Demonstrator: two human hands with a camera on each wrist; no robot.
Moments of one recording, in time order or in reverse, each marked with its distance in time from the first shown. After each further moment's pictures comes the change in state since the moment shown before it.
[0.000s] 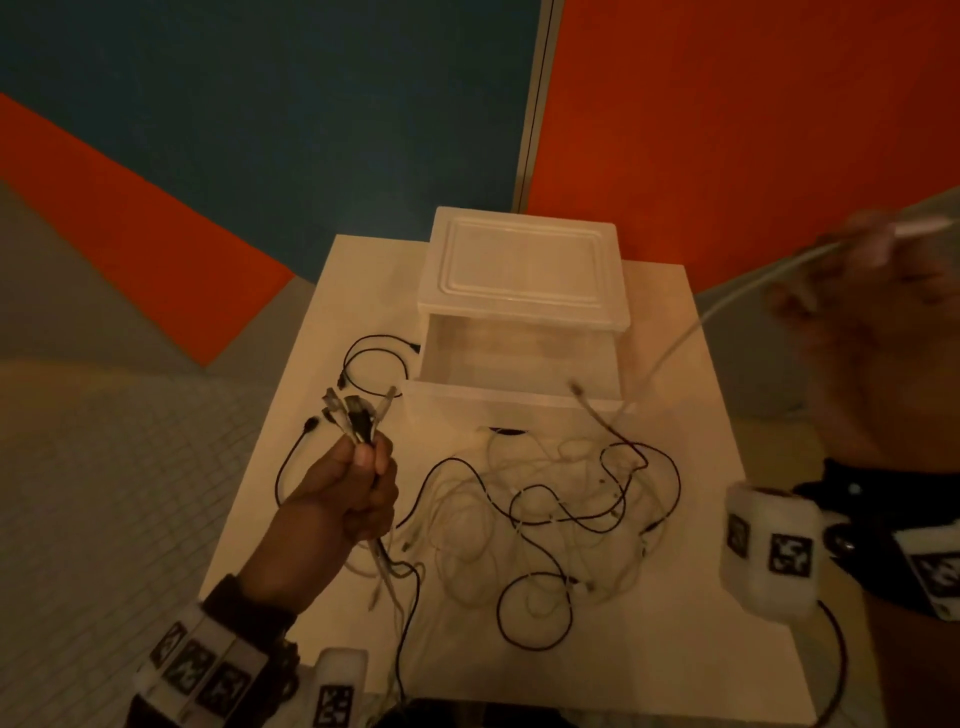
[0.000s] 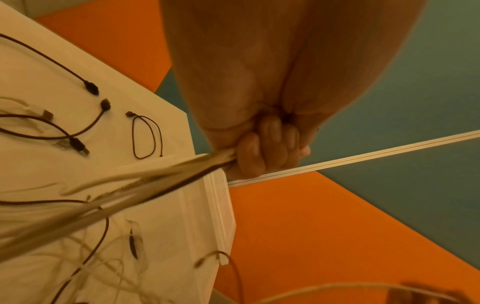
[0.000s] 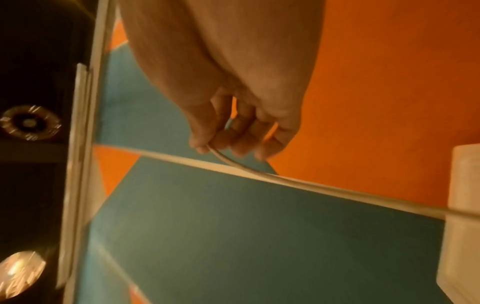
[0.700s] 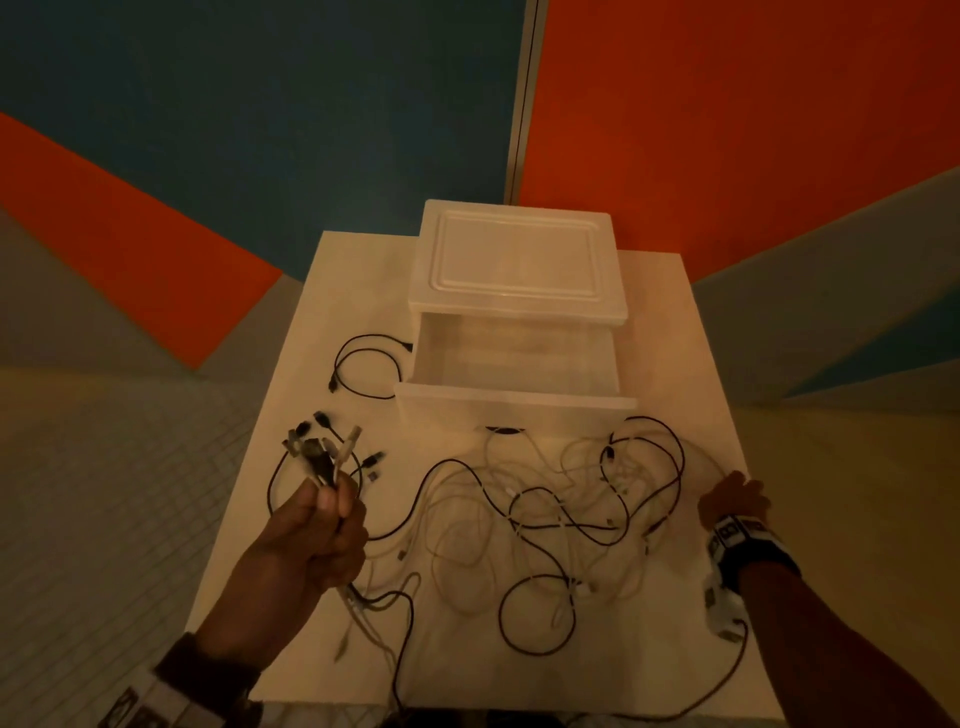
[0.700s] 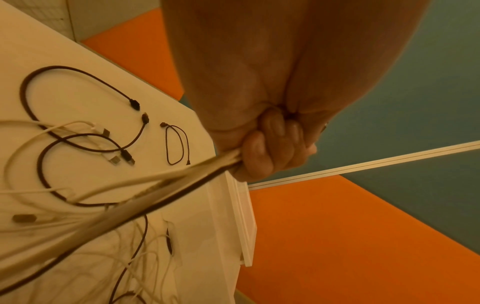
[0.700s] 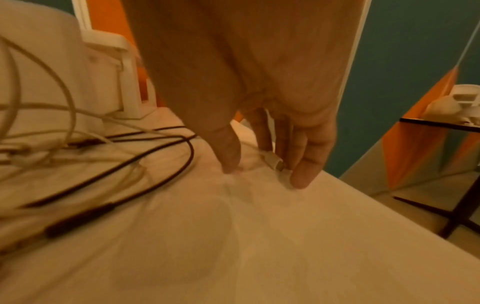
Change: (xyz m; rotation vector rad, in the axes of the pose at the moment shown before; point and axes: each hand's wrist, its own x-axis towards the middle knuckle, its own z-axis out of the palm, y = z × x) left_hand -0.019 -0.009 -0.021 -0.061 0.112 -0.087; right_hand -0.077 0.259 -0.172 -1.708 0.070 1.105
